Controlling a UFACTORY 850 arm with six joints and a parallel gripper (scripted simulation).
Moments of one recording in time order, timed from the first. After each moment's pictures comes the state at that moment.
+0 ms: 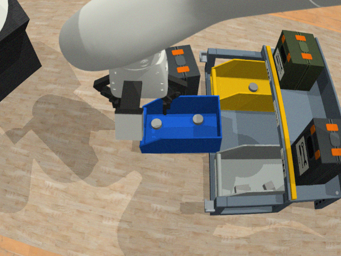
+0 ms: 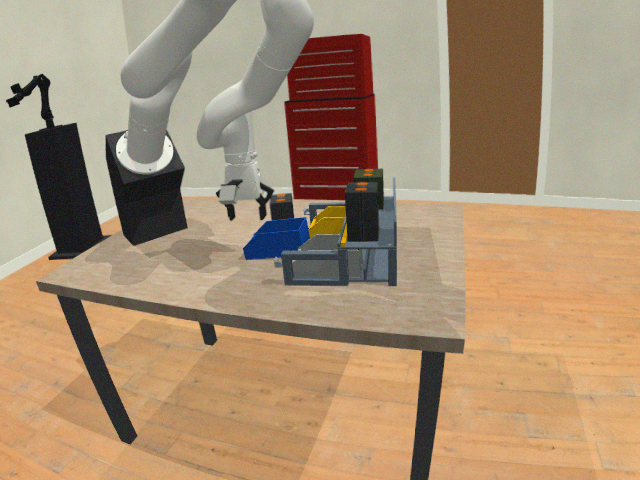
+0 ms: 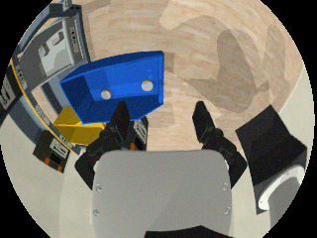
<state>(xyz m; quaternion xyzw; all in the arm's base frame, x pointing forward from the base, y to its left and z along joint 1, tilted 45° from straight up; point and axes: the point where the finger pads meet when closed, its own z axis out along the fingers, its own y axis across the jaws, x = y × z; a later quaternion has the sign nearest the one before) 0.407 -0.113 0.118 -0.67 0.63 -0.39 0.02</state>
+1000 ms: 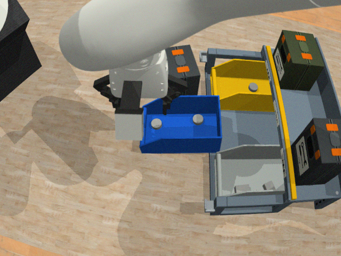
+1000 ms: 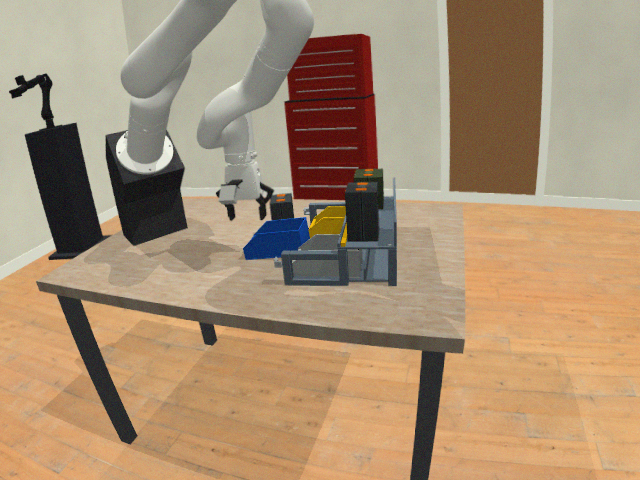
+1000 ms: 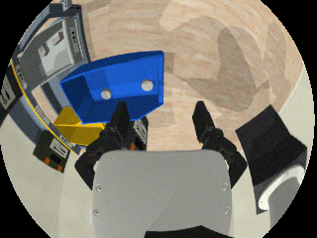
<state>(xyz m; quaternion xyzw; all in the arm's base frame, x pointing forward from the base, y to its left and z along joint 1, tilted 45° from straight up) 0.407 -0.113 0.118 -0.67 0.63 -0.39 0.02</state>
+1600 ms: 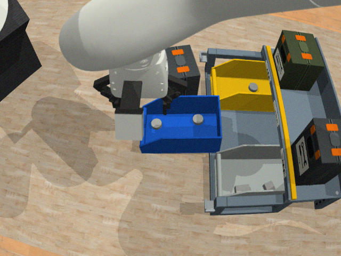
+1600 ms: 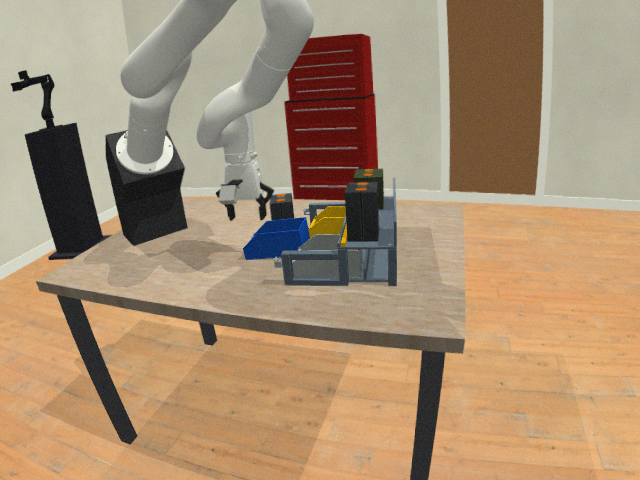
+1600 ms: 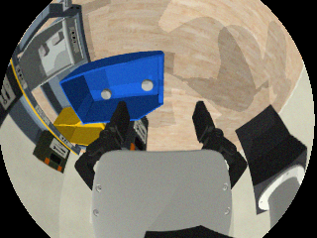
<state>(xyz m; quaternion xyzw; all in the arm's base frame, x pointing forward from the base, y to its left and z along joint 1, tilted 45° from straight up) 0.407 -0.113 0.118 -0.67 0.63 -0.39 0.03</state>
